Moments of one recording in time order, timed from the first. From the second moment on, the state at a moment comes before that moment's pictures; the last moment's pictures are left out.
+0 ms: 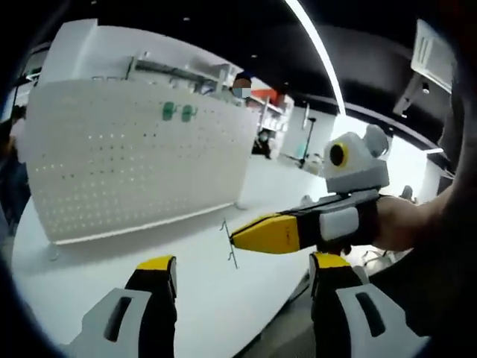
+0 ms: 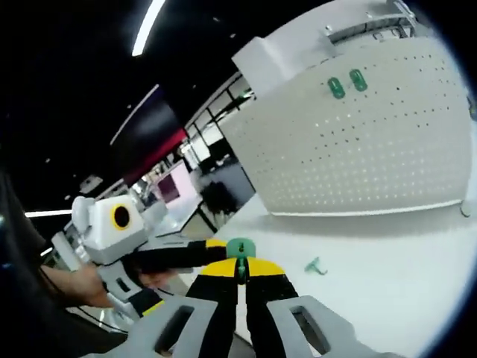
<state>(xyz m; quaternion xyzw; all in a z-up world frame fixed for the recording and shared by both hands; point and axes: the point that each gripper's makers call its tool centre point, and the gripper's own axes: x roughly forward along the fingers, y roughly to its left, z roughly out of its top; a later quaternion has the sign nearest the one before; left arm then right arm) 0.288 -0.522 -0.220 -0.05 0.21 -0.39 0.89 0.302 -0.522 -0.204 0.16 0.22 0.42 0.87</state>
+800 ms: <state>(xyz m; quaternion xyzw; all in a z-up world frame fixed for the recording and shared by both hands) 0.283 -0.523 -0.181 -0.06 0.14 -0.42 0.89 0.321 -0.545 -0.191 0.12 0.19 0.39 0.89</state>
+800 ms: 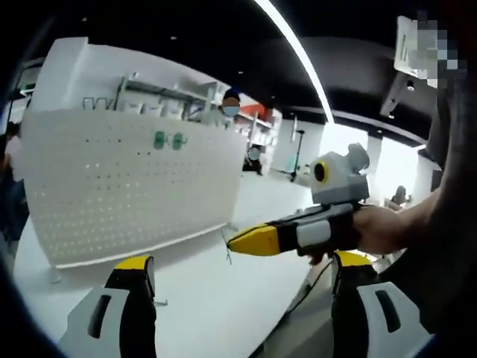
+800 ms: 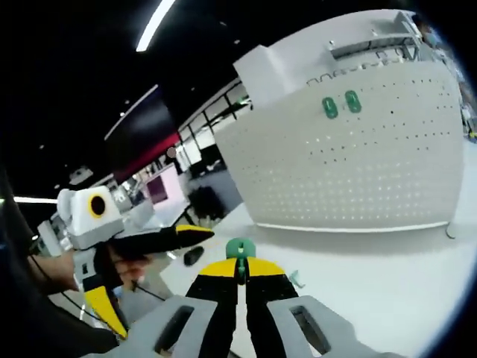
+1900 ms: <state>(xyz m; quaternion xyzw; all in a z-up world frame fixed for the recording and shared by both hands) 0.265 -0.502 -0.180 -0.03 0.15 -0.41 0.90 0.358 -0.573 -0.165 0.04 0.14 0.34 0.93</state>
